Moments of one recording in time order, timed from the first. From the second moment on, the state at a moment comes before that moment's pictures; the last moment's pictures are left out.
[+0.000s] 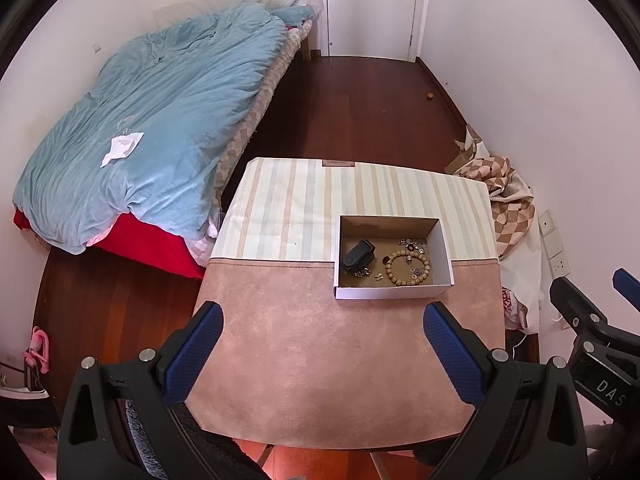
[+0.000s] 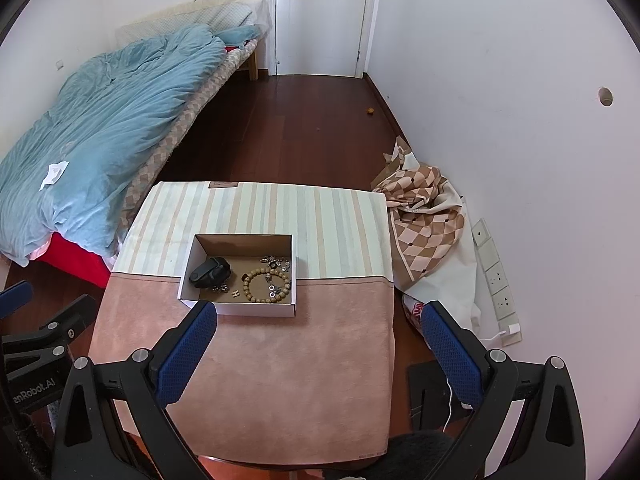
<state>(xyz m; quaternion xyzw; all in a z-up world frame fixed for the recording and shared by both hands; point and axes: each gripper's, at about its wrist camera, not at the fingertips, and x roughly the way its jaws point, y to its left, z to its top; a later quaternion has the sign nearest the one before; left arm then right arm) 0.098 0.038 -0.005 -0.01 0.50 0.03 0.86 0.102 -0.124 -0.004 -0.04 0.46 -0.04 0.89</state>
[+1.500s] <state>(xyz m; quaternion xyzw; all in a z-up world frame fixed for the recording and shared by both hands) 0.100 0.033 -0.001 -0.01 0.50 0.03 0.87 0.103 -0.123 -0.003 -0.04 0.46 -0.04 0.89</state>
